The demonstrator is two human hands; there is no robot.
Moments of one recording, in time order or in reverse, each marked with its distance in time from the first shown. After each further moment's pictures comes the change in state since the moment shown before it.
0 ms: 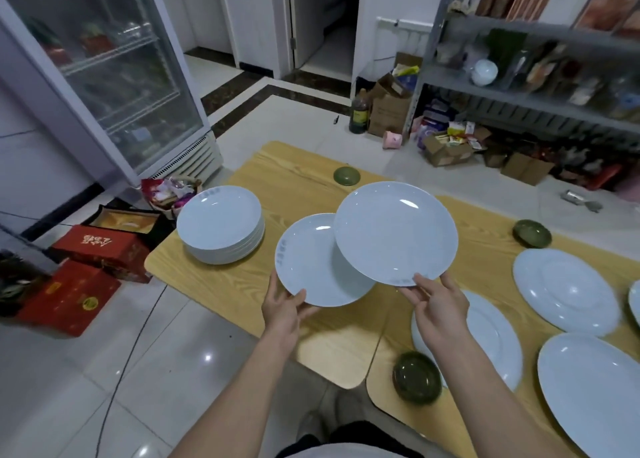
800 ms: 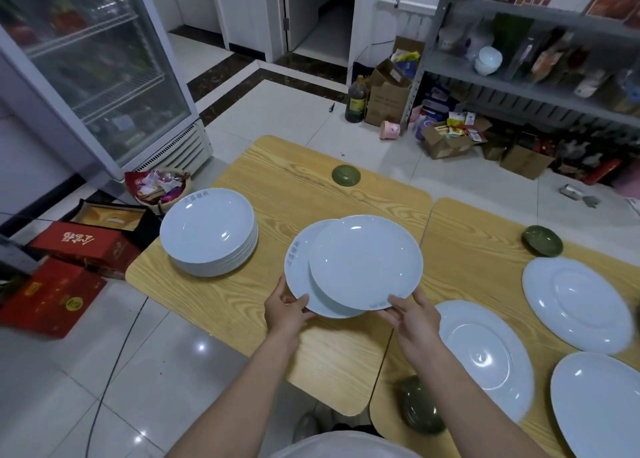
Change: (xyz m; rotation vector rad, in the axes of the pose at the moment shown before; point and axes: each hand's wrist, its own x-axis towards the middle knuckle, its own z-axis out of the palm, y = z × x) left_hand 0.065 -0.011 0.009 0.325 0.090 0.052; right_hand 0.053 0.046 0.012 -0.184 0.048 0.167
